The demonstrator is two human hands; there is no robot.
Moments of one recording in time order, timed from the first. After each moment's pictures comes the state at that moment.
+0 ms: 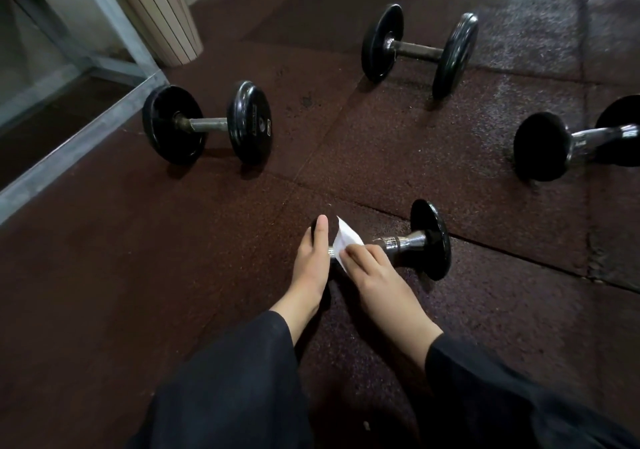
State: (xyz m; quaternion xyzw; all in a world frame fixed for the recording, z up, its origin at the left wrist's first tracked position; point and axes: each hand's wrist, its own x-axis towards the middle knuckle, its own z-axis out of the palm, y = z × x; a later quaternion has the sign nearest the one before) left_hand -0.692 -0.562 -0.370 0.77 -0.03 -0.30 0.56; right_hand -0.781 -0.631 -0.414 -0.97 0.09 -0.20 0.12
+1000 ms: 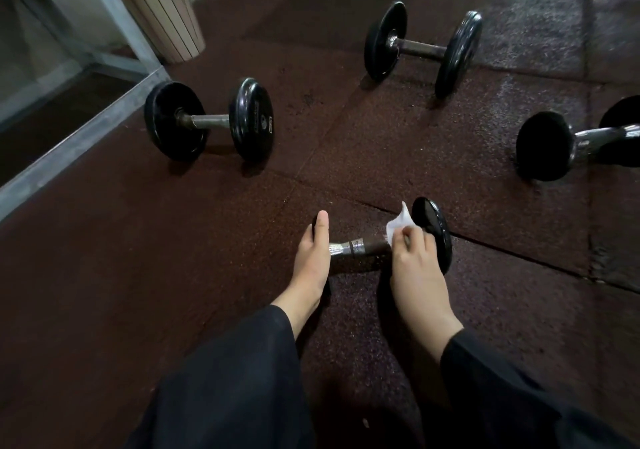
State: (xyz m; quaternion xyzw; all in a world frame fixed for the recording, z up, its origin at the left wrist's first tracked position) left_hand -0.689 -0.564 -0.376 0.77 -0.02 -0.30 0.56; right_hand -0.792 -0.648 -0.393 -0.94 0.32 -0.11 0.03
